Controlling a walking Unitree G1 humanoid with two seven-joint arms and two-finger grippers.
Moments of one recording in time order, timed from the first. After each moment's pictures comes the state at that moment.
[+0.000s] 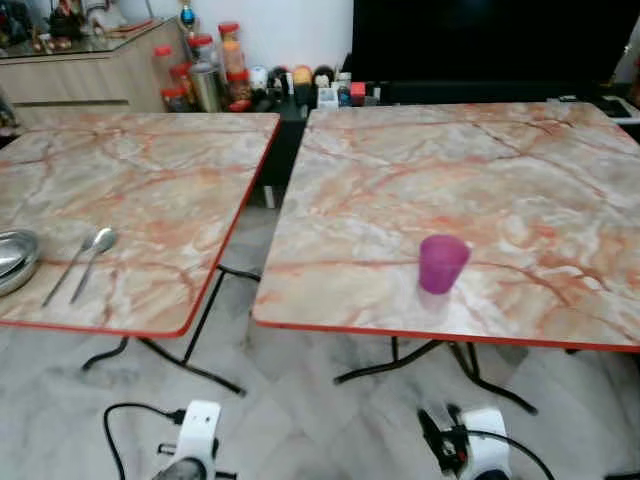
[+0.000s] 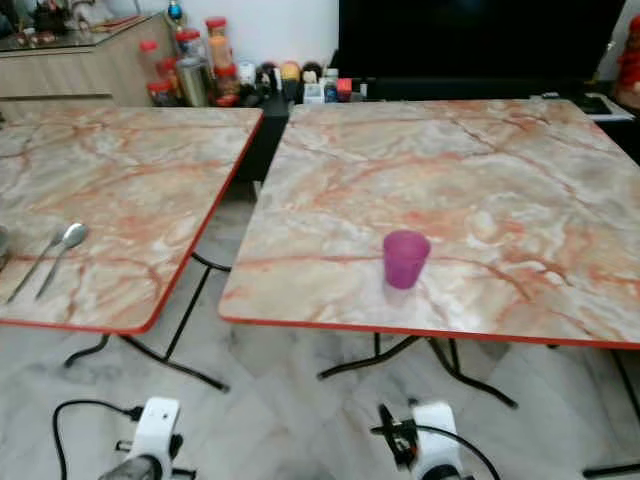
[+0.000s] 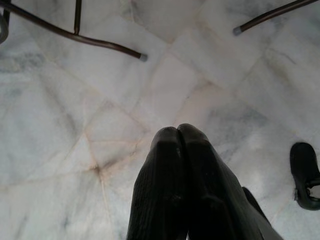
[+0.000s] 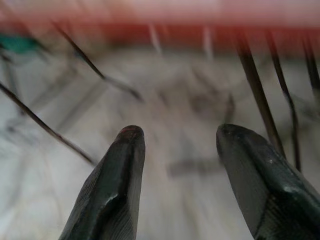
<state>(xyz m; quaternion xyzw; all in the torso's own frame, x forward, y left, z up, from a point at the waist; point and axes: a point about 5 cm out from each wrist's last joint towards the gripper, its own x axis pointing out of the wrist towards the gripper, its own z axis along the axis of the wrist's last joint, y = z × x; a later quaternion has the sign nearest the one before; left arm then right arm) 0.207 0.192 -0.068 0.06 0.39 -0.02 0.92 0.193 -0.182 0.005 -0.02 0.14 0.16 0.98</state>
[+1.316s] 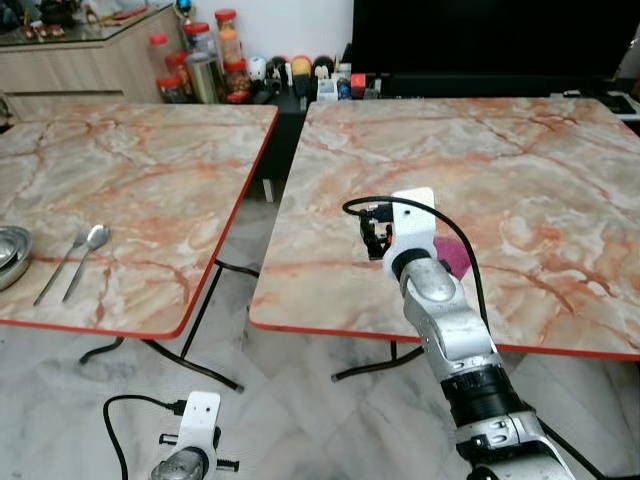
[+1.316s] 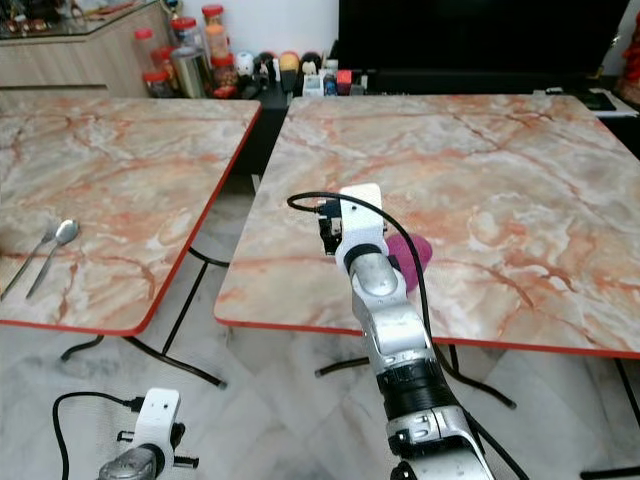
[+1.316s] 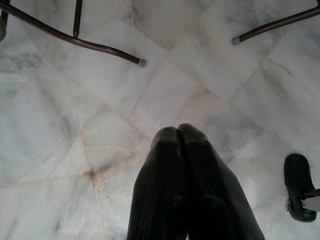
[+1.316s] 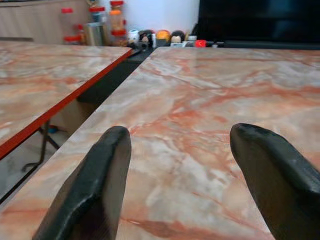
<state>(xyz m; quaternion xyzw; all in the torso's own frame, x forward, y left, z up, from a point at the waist) 0.216 0.189 -0.063 0.05 0.38 -0.01 0.92 0.360 -0.102 0.161 -0.05 0.05 0.05 1.00</state>
